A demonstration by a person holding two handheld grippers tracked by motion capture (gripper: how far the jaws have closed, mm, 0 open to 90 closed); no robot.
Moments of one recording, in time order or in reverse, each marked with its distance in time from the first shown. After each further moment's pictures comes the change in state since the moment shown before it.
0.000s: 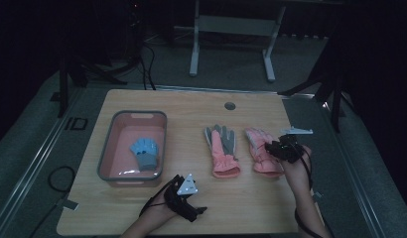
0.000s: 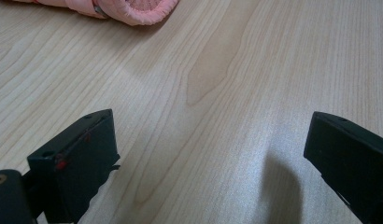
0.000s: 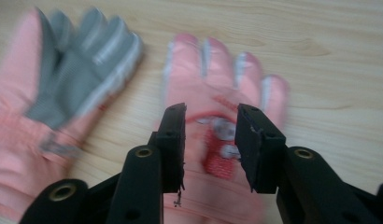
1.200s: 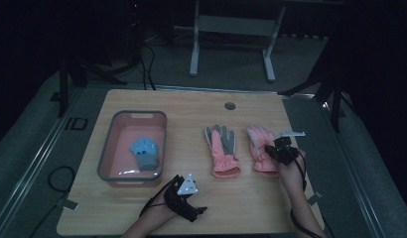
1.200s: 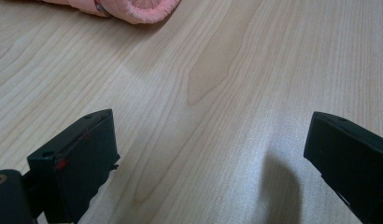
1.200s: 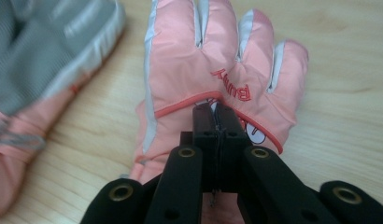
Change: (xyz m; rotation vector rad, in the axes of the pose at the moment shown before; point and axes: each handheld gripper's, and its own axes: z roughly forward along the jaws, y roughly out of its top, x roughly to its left) left arm -0.001 0.000 0.000 0.007 0.007 -0.005; right arm 0.004 -0.011 0.022 0.030 -0.028 0.021
